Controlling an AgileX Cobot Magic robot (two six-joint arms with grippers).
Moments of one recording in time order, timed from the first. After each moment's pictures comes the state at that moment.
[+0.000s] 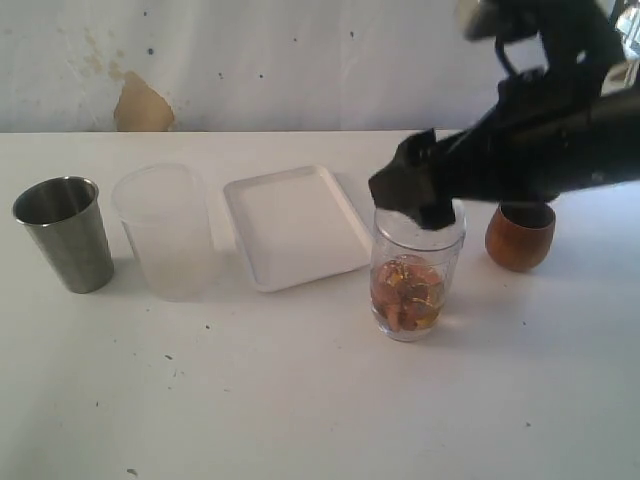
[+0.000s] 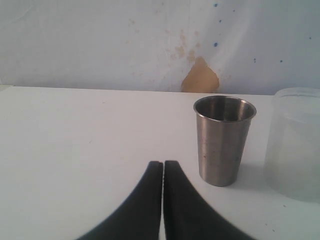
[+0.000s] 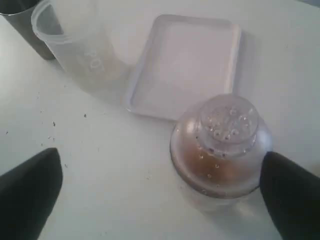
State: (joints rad) left arm 0.08 0.00 -0.01 0.09 0.22 -0.09; right arm 0.32 1.18 -0.93 0.39 0.54 -0.35
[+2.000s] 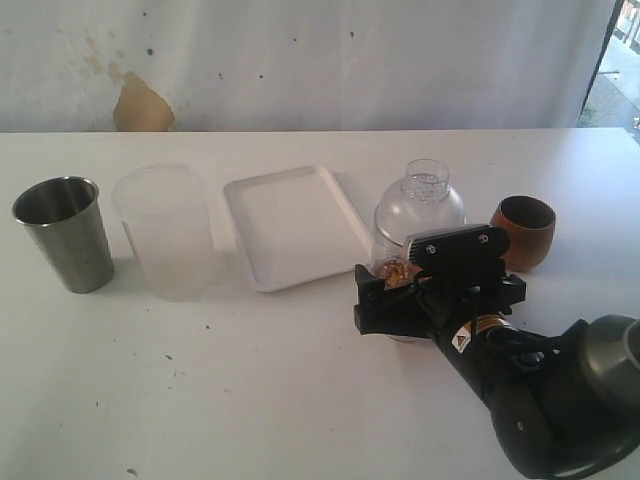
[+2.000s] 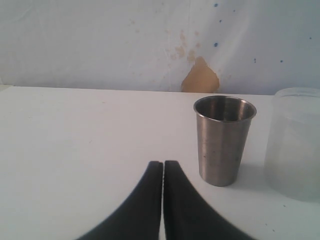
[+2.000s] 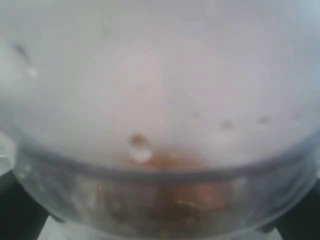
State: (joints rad) left arm 0.08 0.00 -0.01 0.09 0.22 -0.09; right arm 0.54 1.89 -0.47 0.39 -1.05 -0.05
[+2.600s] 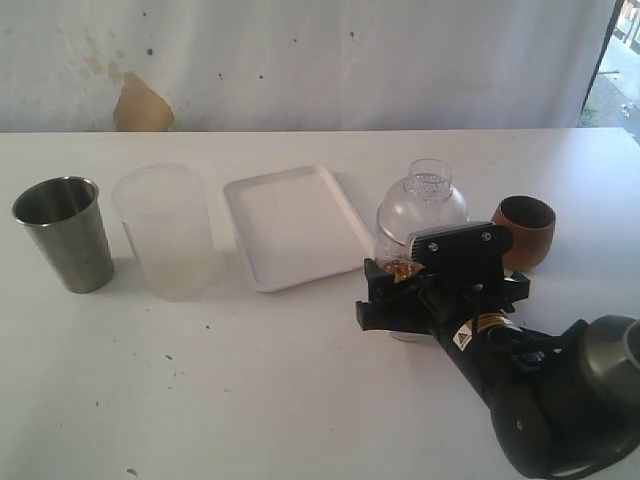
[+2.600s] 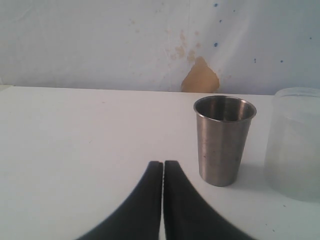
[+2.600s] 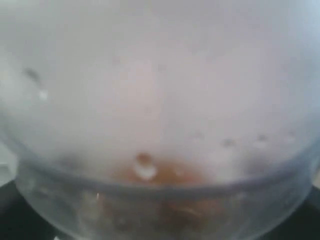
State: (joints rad) left arm 0.08 0.00 -0.01 0.09 0.22 -0.09; right arm 0.54 1.89 -0.47 0.42 -1.07 -0.07
